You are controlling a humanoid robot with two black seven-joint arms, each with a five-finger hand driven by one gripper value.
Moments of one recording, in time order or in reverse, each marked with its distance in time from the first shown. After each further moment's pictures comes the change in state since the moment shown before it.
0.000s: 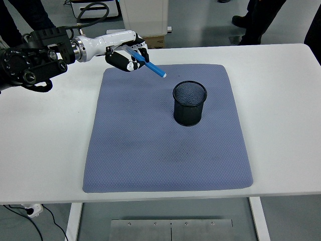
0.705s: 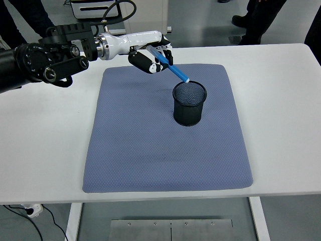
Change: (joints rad) left arm -0.040 -0.108 -0.020 0.000 0.087 -0.036 0.002; right arm 0.000 0.000 0.000 0.000 0.000 0.000 -0.001
